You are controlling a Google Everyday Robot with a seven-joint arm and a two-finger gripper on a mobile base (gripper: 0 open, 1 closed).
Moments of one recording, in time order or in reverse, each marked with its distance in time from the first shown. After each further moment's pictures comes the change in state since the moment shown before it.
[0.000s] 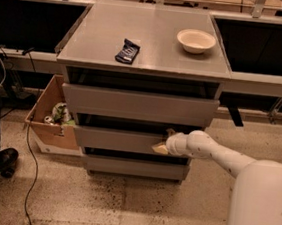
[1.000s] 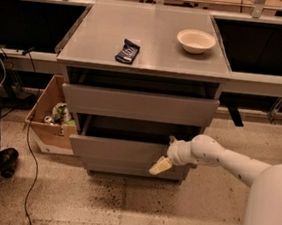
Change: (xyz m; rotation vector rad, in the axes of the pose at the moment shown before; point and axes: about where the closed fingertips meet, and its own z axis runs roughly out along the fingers) arm 0.014 0.048 -0.037 -0.125 0.052 -0.049
